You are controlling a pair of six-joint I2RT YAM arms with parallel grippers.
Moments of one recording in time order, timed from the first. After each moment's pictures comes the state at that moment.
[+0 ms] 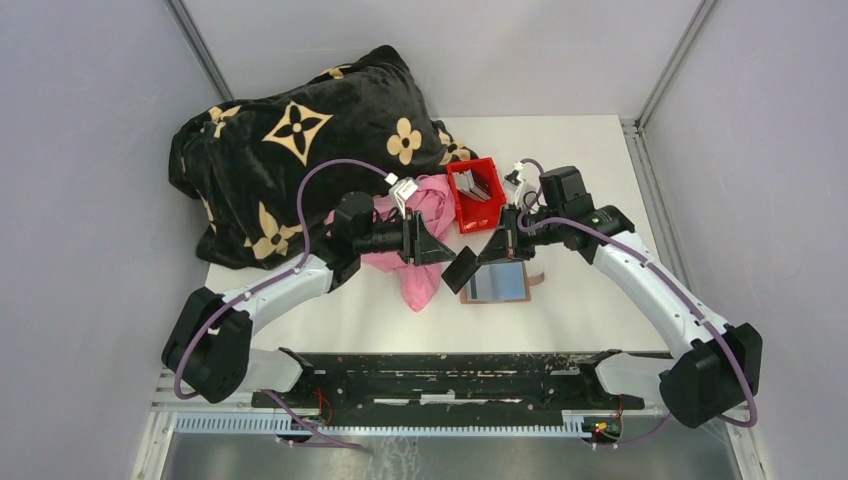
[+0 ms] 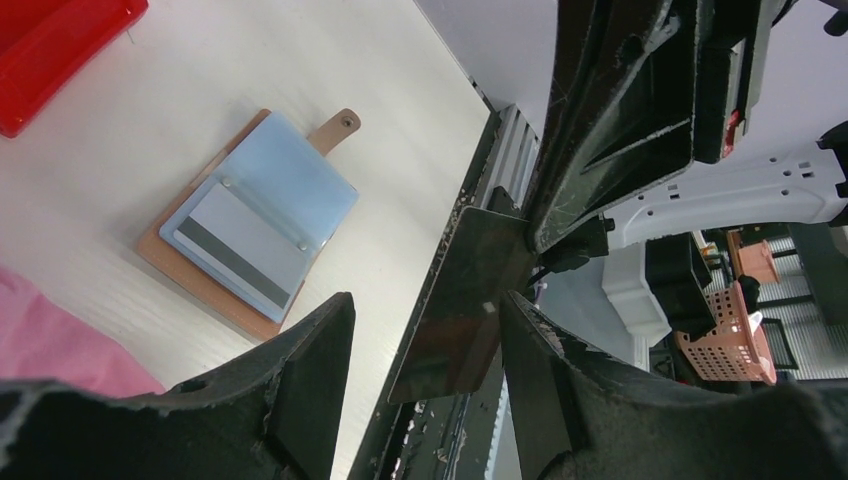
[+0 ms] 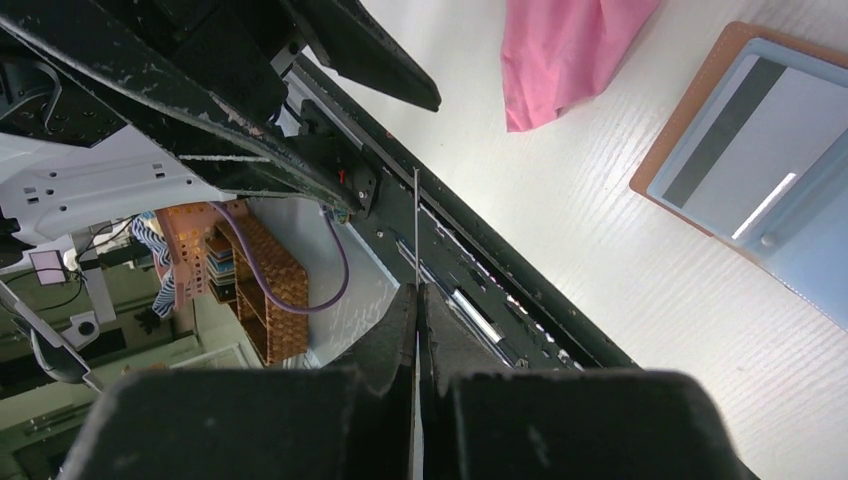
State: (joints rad) left arm -0.57 1.34 0.74 0.34 0.76 -0.63; right arm 0.42 1.23 1.07 -0.67 -0.73 0.52
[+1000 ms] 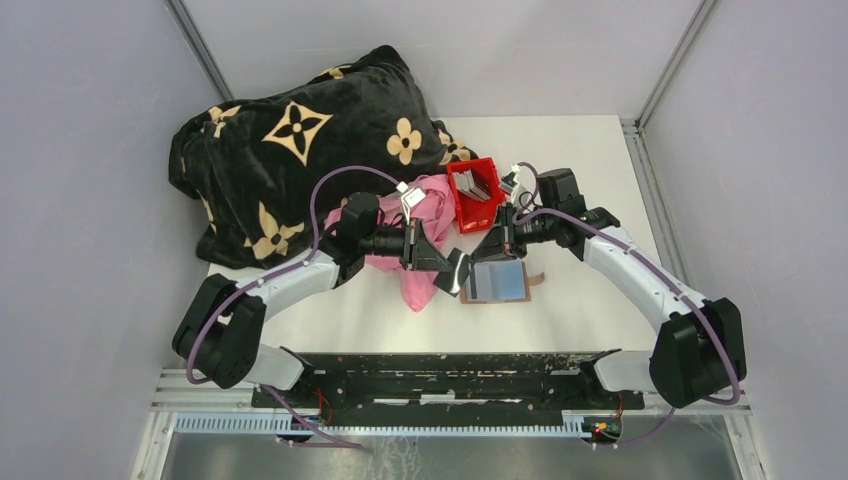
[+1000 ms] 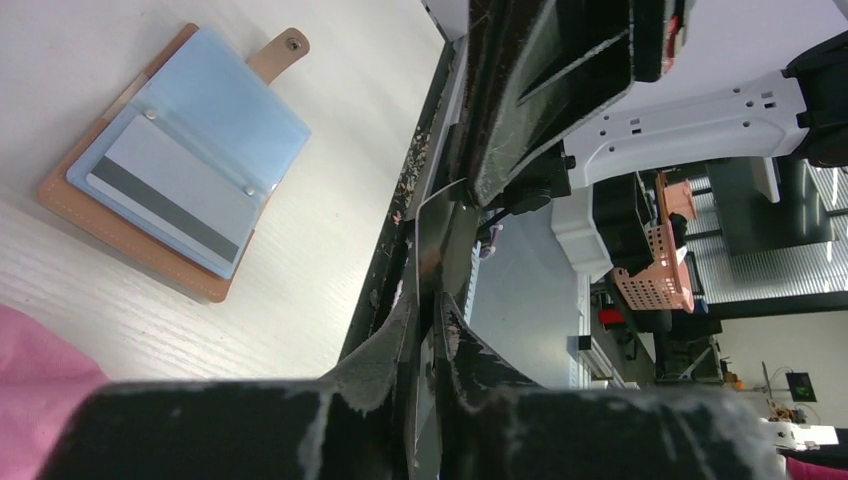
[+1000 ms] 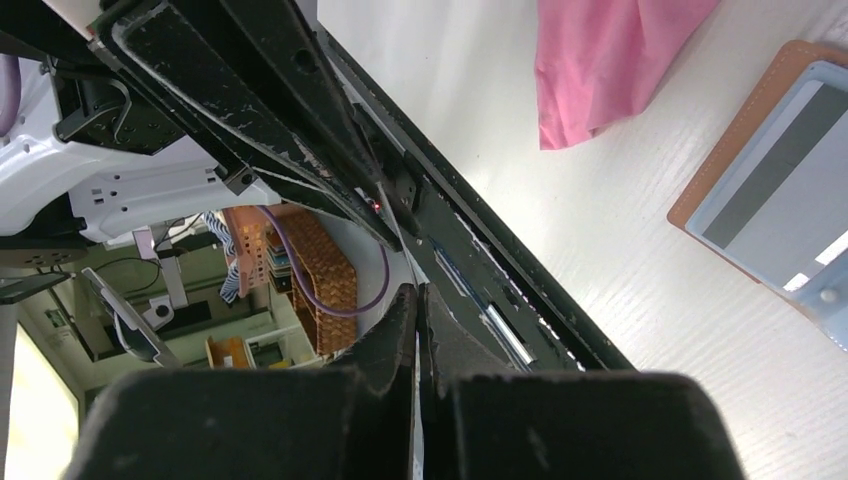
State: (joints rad) left arm -0.57 1.42 0.74 0.33 0.94 -0.66; right arm 0.37 1.32 0.98 -0.46 -0.88 0.61
